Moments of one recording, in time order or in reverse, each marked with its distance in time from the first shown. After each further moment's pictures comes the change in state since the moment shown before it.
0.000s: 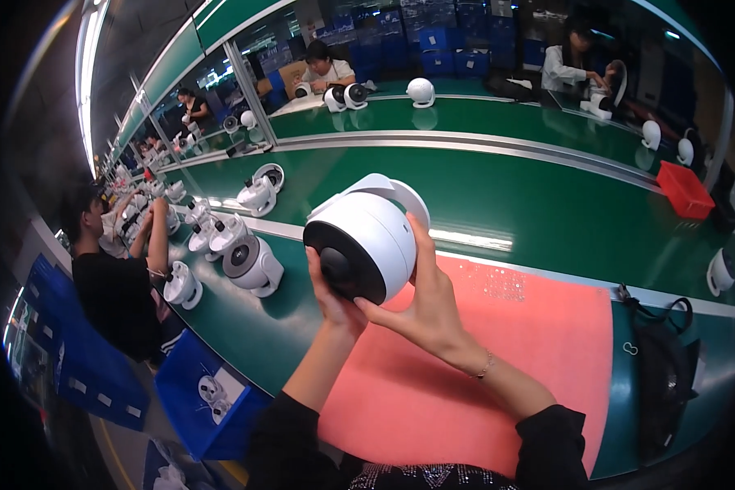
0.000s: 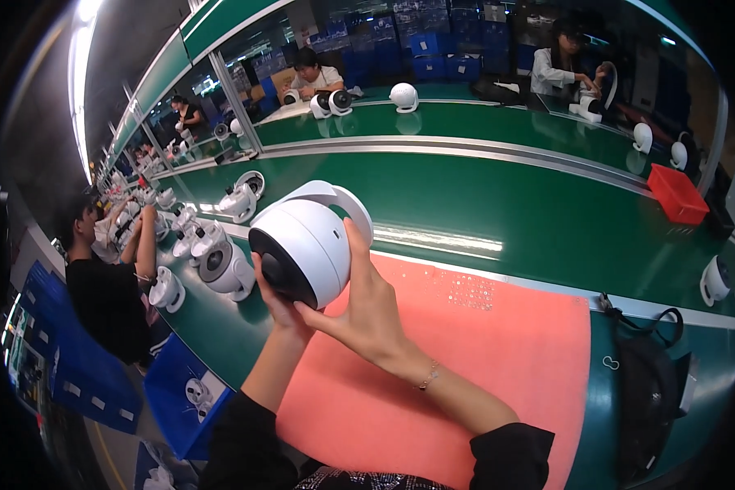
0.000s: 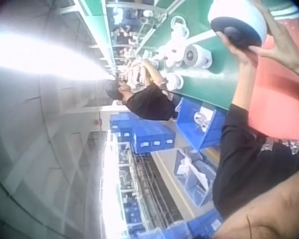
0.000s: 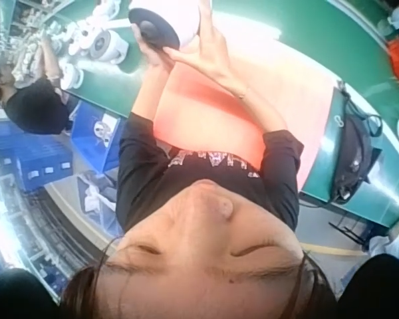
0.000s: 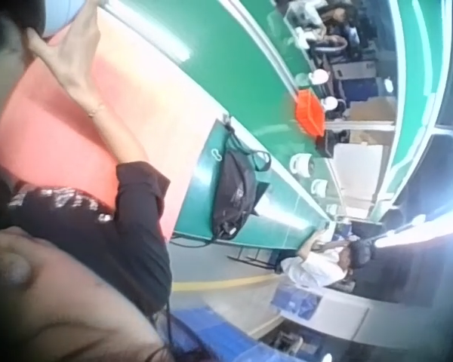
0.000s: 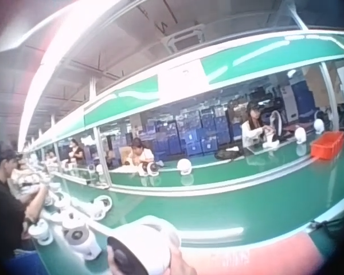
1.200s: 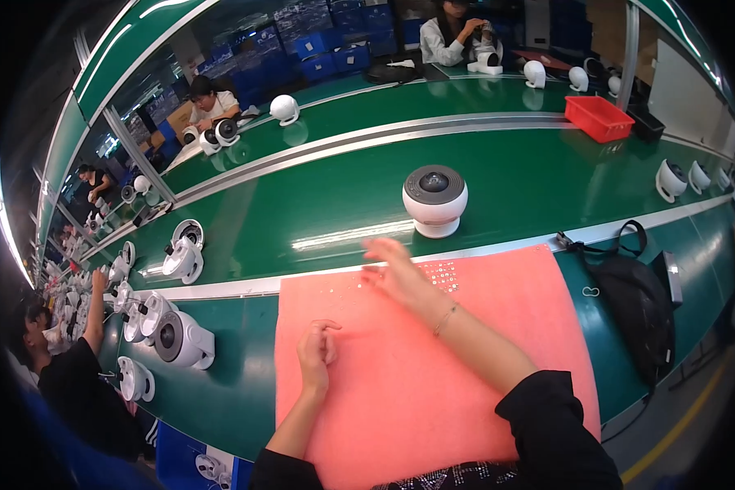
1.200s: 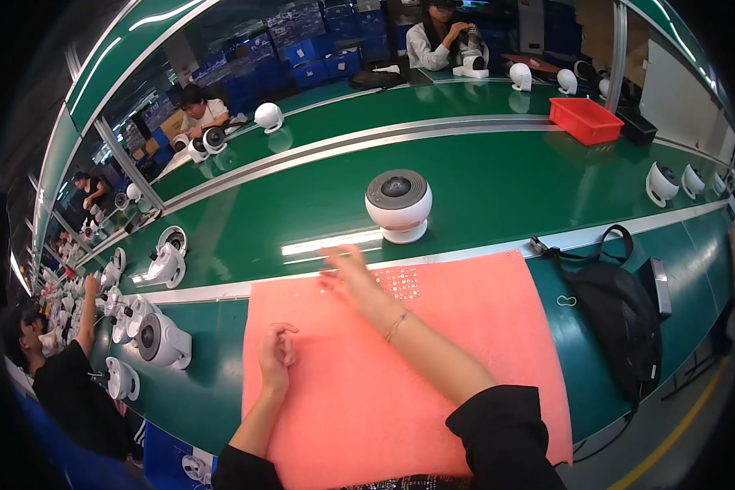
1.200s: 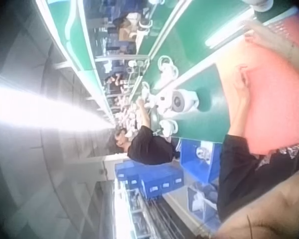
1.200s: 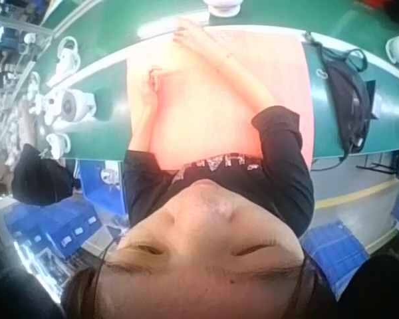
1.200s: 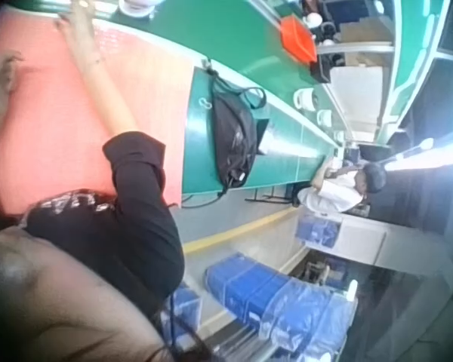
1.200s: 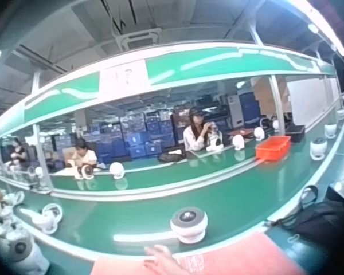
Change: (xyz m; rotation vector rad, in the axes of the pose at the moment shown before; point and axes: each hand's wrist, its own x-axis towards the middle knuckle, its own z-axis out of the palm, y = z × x) left_hand 0.005 -0.077 -0.075 0.495 -0.403 -0.243; right_hand 0.002 0.141 -0.051 0.936 0.461 0.926
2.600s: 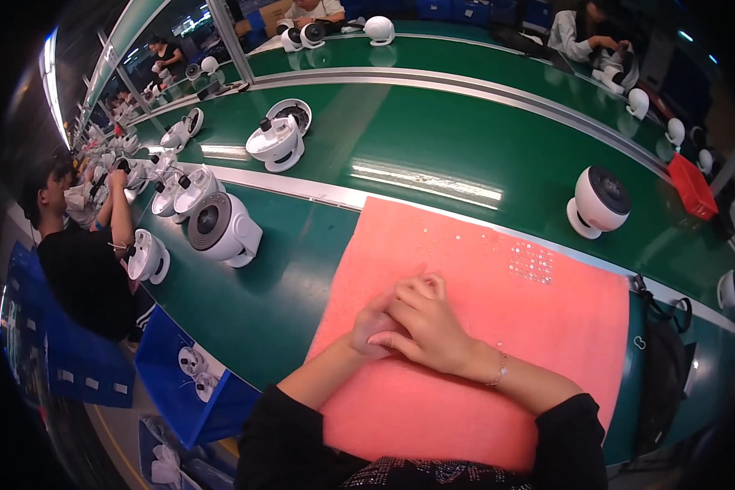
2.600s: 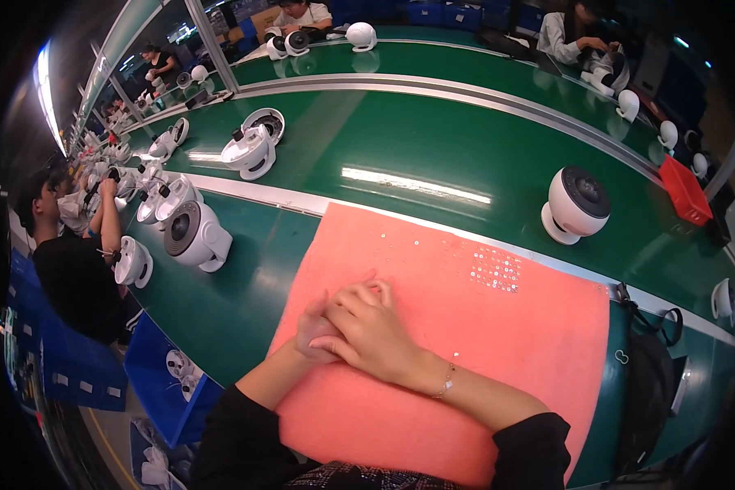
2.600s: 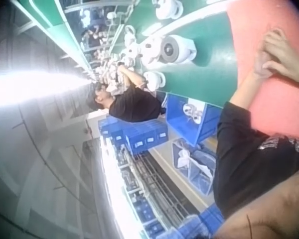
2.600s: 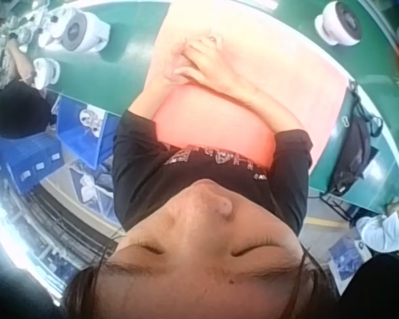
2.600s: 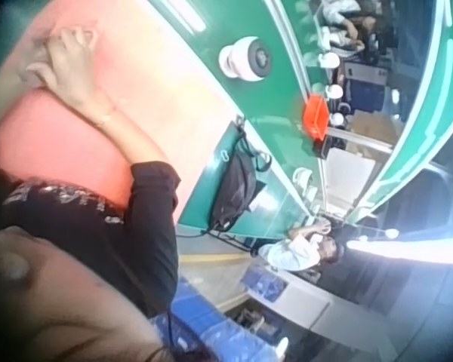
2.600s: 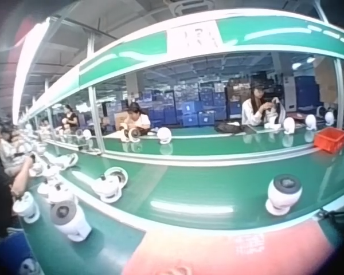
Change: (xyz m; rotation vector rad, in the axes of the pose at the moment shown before) left_hand -0.029 -0.001 -0.007 -0.653 -0.438 0.132; right_hand -0.099 0.071 0.064 -1.509 -0.647 -0.957
